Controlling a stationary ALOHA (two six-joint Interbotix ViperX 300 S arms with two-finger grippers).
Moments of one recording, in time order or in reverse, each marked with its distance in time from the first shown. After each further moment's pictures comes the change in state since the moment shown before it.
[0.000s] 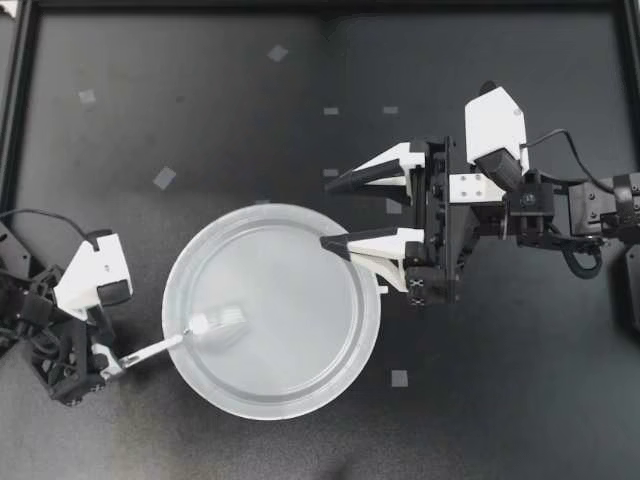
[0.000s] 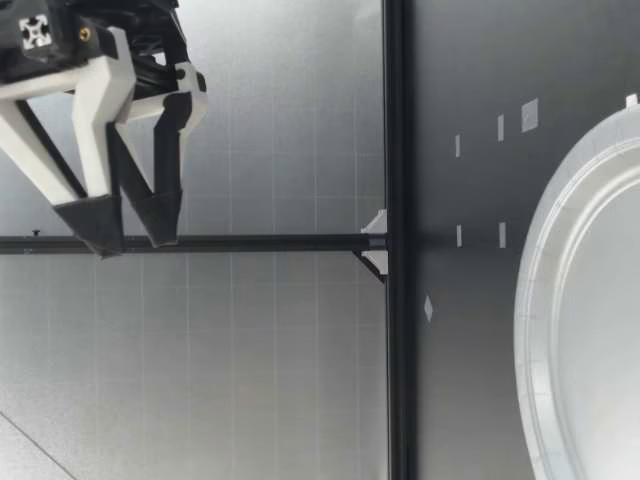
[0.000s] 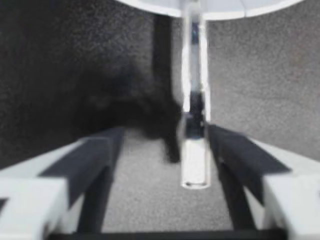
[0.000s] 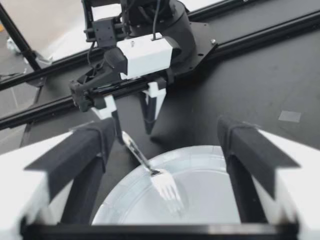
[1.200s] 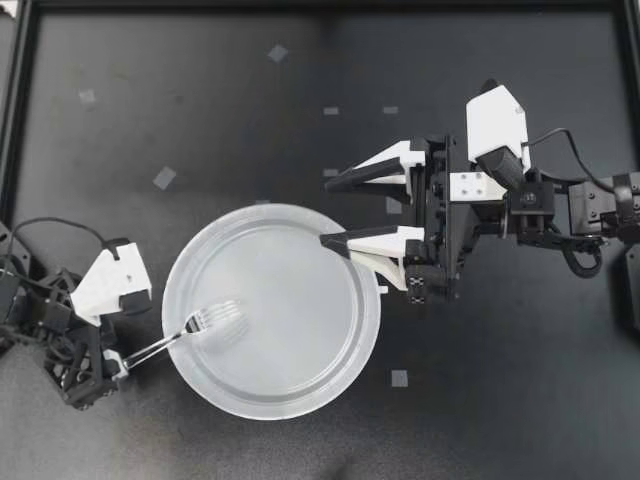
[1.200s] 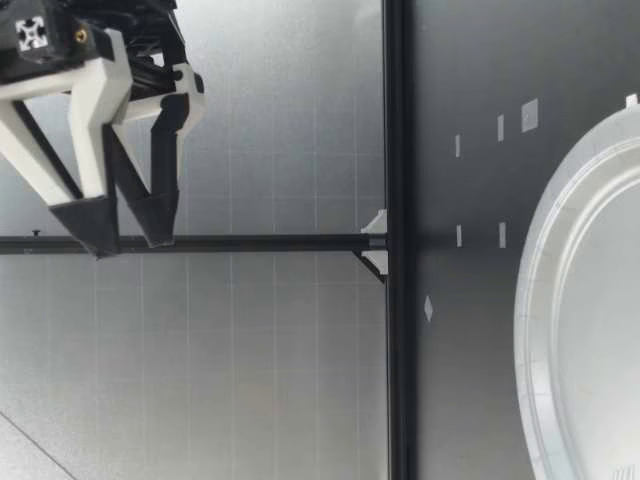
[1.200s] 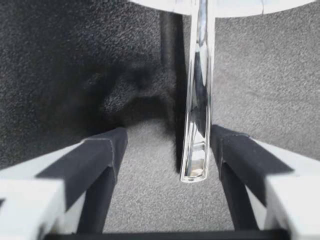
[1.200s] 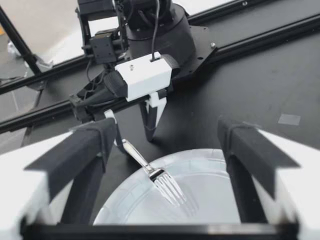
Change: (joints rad) left arm 0.000 0.098 -0.061 0.002 0.071 -0.002; right arm -0.003 0.000 0.000 0.000 -0.009 0.002
